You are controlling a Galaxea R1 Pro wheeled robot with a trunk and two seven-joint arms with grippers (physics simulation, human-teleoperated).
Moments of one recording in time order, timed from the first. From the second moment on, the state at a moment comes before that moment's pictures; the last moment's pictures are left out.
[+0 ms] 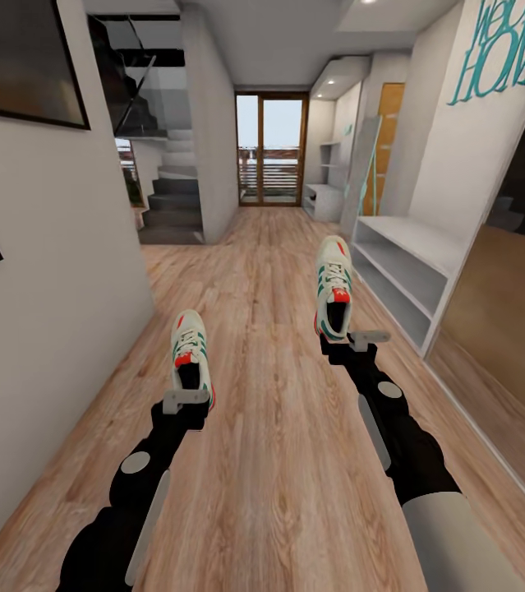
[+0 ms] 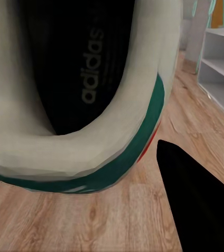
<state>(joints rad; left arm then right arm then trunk) -0.30 -0.12 -0.10 -1.50 -0.04 0.37 0.05 -0.67 0.04 0.04 -1.16 -0.02 0.18 0.00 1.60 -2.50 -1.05</state>
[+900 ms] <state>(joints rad) -0.30 -0.12 -0.10 -1.50 -0.04 0.37 0.05 -0.67 0.04 0.04 -1.16 -0.02 0.18 0.00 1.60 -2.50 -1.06</state>
